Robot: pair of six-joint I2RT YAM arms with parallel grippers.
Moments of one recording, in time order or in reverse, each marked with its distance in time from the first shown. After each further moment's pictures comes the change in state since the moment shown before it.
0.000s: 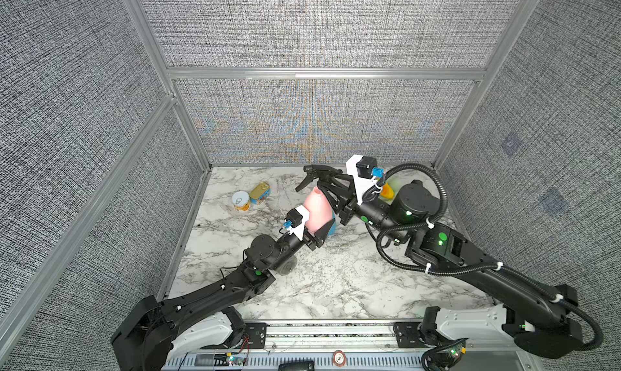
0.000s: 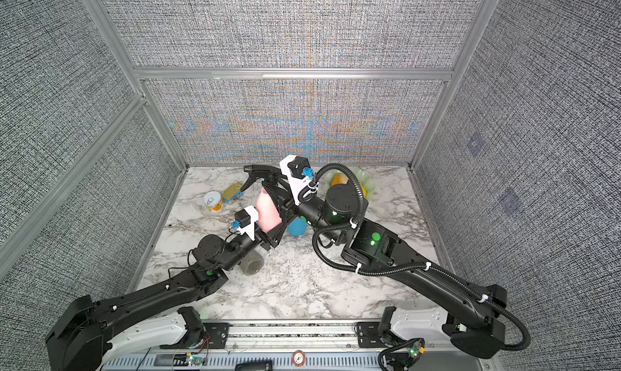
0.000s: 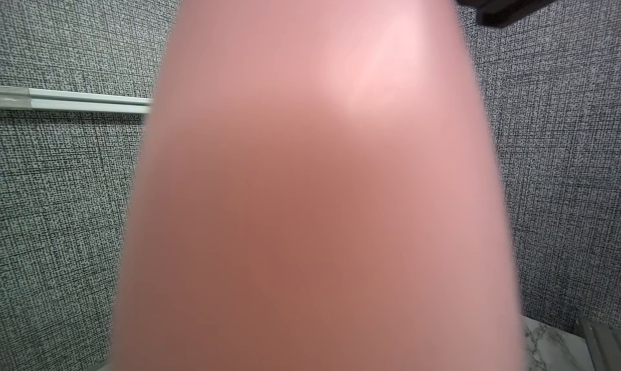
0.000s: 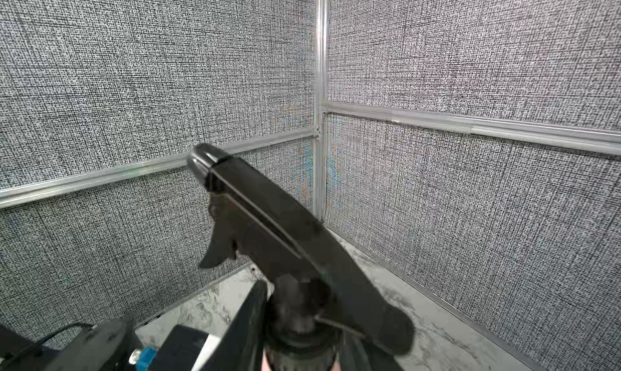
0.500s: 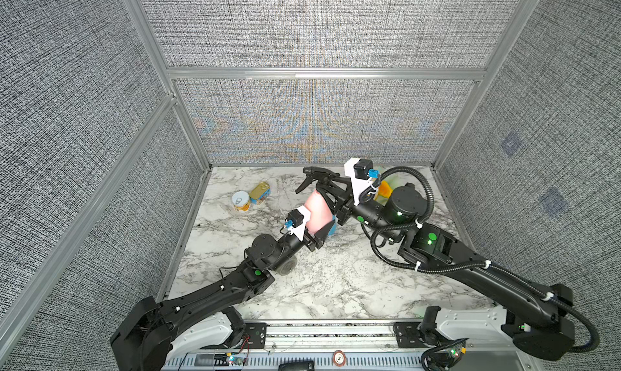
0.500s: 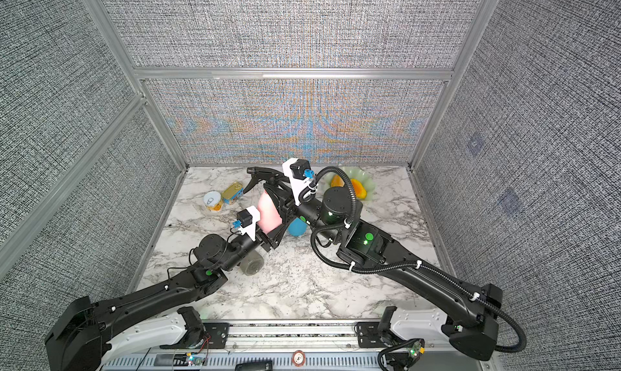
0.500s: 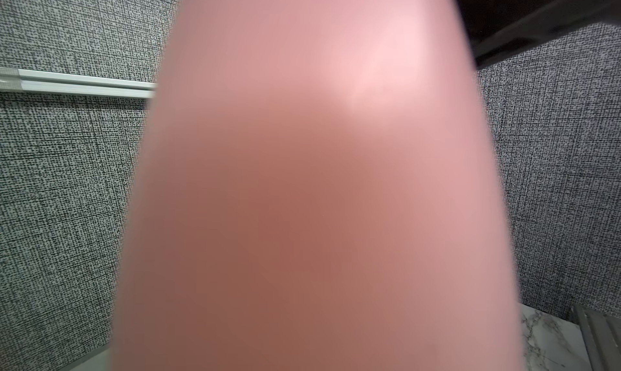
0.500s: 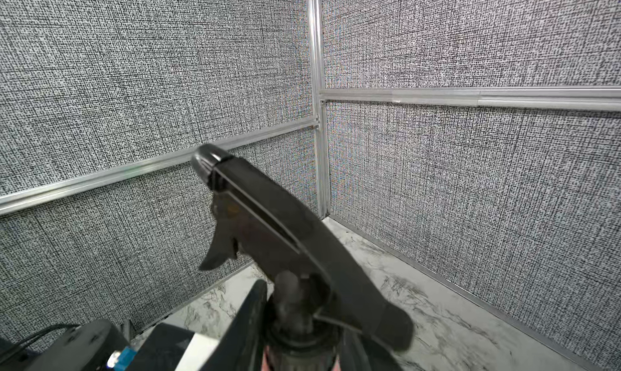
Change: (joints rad) left arm 0.000 -0.007 0.000 -0.051 0.003 -0.003; right arm -0.041 -0.006 -0.102 0.082 -0.060 0.084
